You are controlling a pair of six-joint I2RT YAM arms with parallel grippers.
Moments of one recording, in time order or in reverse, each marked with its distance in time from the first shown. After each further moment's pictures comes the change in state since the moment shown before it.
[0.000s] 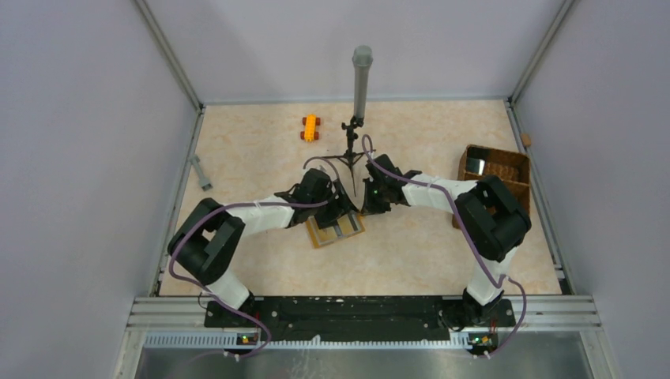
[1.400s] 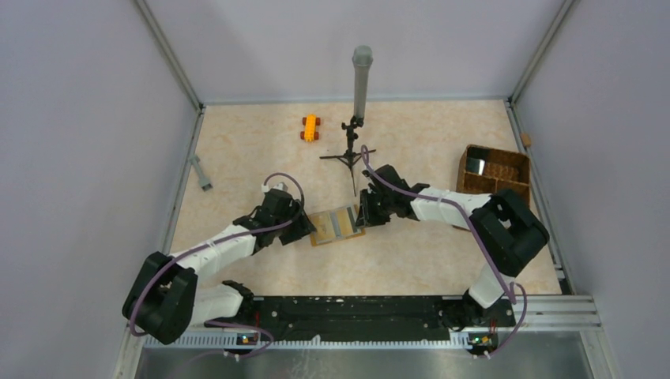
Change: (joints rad) left arm 0.148 -0.431 -0.290 -0.220 -0.116 0.180; right arm 0.048 -0.154 -0.159 0.105 -0.164 -0.045
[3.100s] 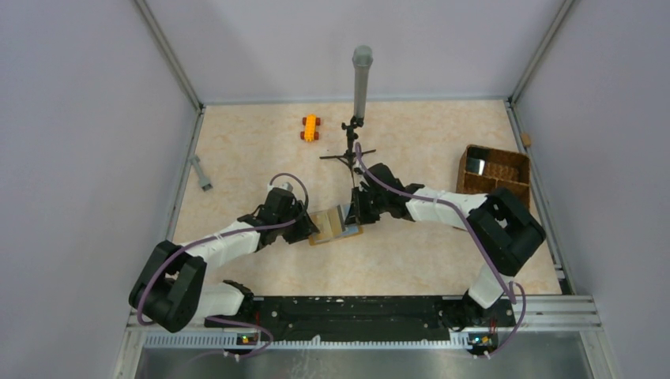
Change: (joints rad) left arm 0.008 0.082 -0.002 0.086 0.088 0.010; right arm 0.039 0.026 0.029 0.070 -0.055 0.061
